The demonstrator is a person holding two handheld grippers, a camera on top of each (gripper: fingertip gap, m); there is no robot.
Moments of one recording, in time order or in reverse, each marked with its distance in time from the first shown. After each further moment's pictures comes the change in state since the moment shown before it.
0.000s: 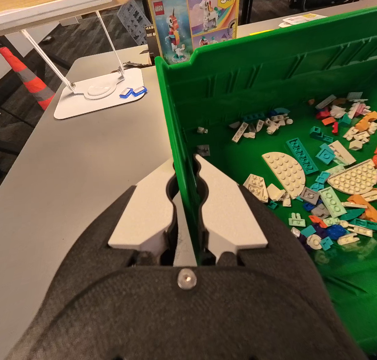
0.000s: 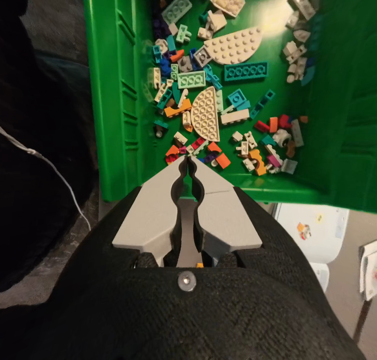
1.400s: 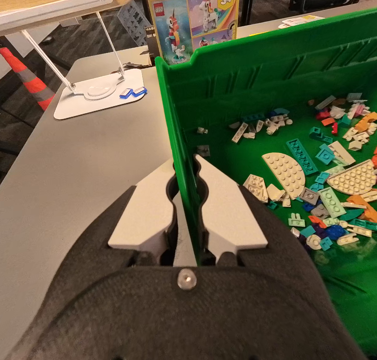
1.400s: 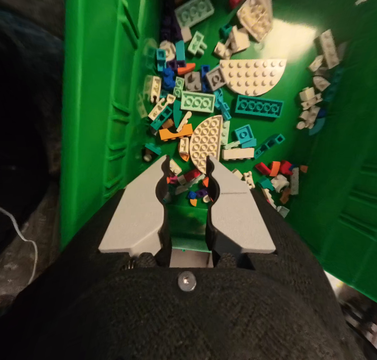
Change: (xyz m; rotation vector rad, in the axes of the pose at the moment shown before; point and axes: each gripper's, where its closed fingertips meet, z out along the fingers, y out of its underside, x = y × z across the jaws) left arm 0.000 0.000 0.000 0.004 0.001 -0.003; right arm 0.004 -0.014 0.043 -0.040 0.080 -0.212
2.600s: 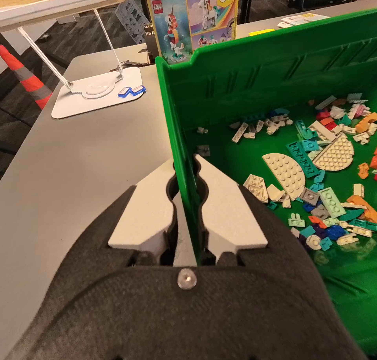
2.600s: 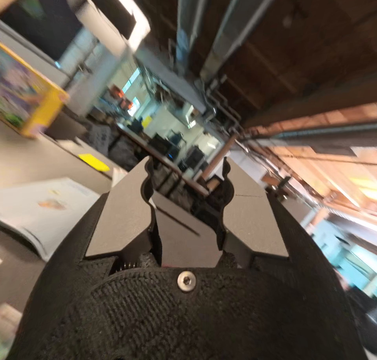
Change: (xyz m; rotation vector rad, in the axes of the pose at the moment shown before) left arm 0.000 0.000 0.001 -0.009 0.007 -0.002; right arm 0.102 0.216 -0.226 0.337 1.630 0.450
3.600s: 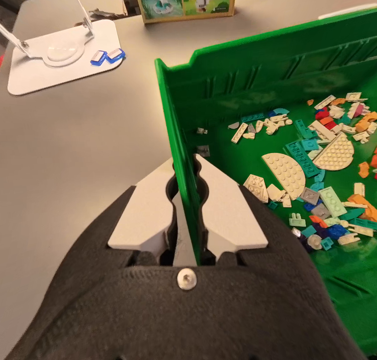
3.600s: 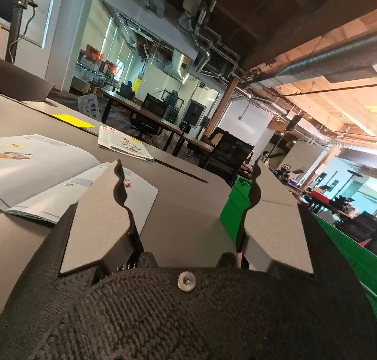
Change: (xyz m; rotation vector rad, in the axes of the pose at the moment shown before) left arm 0.003 0.015 0.026 -0.204 0.069 -0.008; right arm 0.014 0.119 -0.019 -0.248 0.070 0.162
